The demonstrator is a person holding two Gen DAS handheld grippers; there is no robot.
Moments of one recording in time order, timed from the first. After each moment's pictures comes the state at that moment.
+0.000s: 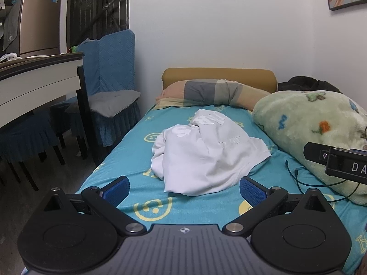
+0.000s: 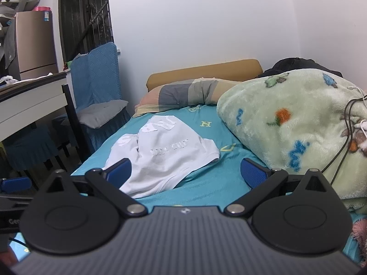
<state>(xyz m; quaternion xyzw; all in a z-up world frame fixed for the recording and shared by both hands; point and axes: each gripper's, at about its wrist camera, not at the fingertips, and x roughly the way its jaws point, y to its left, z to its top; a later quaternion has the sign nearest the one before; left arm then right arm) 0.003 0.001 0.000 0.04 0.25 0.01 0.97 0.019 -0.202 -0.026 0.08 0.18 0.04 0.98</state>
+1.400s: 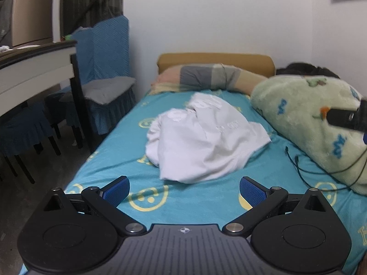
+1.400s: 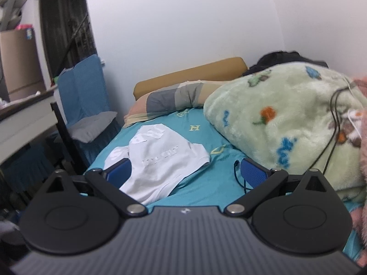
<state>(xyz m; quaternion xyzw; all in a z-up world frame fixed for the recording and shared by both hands) 0.023 -0.005 -0.017 0.04 0.29 -0.02 0.96 0.018 -0.225 -0.014 0.15 0.18 0.00 0.97</state>
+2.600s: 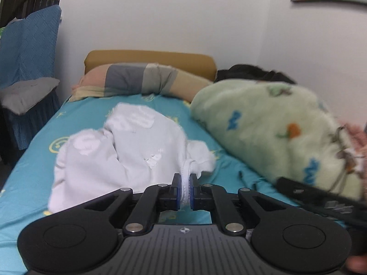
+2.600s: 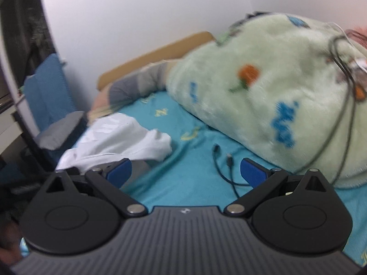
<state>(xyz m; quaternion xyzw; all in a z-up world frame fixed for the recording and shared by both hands) 0.156 -0.026 -0.030 -0.01 0.28 -0.20 0.94 0.106 -0.242 -0.085 0.17 0.22 -0.03 0.96</state>
